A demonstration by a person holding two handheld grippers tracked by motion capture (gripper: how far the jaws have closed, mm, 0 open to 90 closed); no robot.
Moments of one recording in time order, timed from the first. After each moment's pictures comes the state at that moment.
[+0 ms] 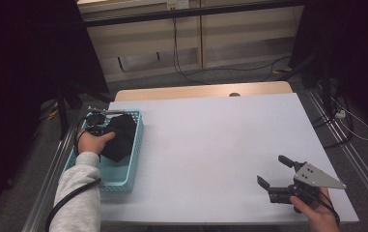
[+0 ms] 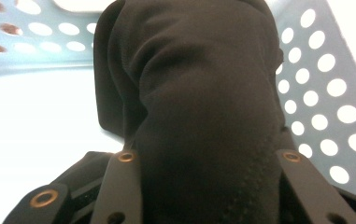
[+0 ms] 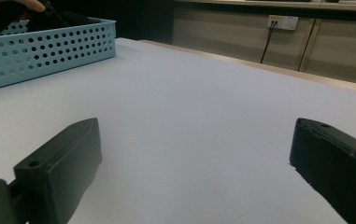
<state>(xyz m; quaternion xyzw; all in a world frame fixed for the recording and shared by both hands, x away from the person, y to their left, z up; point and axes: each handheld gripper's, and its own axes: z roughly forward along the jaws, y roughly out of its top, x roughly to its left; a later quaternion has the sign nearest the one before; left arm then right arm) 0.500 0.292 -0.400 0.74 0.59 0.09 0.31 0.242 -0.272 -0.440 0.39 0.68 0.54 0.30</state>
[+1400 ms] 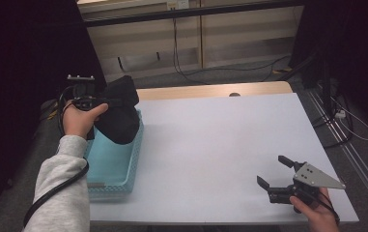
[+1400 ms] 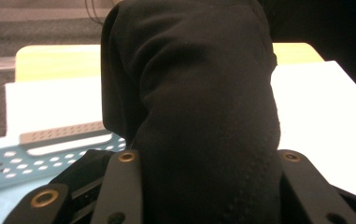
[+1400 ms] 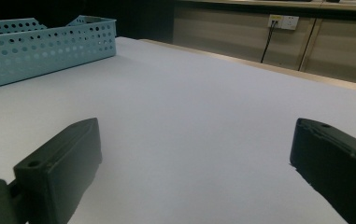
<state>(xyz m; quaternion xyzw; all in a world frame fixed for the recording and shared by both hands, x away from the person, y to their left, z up) 0.491 0.265 -0.281 0.74 0.51 0.11 0.43 0.242 -0.271 -0.441 0.39 0.68 0.54 0.30</state>
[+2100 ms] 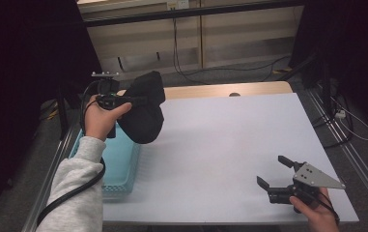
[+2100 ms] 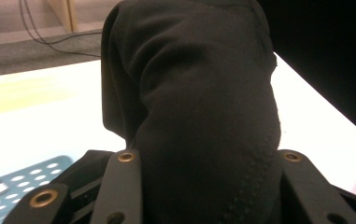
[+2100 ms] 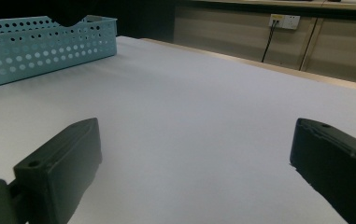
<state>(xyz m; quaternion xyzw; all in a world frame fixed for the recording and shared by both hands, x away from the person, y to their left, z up) 0.476 0.198 -0.272 0.77 0.43 0.08 0.47 0.242 -0.271 -0.441 0.38 0.69 0.54 0.30</state>
